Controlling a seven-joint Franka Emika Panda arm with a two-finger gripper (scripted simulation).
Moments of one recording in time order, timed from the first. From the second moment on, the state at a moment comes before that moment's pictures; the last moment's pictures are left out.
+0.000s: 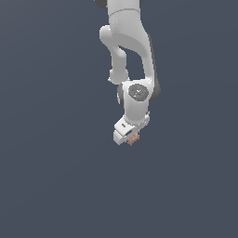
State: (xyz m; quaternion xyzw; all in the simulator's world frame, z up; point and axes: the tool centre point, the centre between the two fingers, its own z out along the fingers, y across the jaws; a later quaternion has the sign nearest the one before) arm -0.017 0.064 0.065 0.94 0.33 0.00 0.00
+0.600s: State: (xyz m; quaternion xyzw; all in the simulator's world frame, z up) arm 0.011 -0.013 0.159 0.94 0.33 0.00 0.00
